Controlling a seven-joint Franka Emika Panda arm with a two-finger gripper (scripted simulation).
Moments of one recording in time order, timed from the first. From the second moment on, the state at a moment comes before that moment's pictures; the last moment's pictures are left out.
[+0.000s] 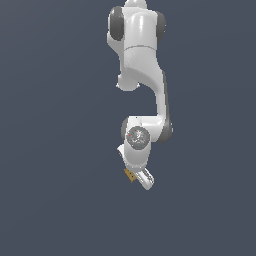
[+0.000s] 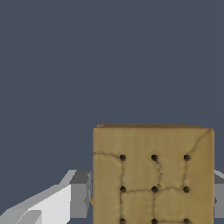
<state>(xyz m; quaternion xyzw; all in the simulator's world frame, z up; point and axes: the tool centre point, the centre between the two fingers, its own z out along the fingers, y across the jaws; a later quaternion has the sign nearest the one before) 0.088 0.030 0.012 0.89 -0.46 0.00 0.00</state>
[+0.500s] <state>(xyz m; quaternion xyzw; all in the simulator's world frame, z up) 0.078 0.039 0.045 0.89 -0.46 0.00 0.00</state>
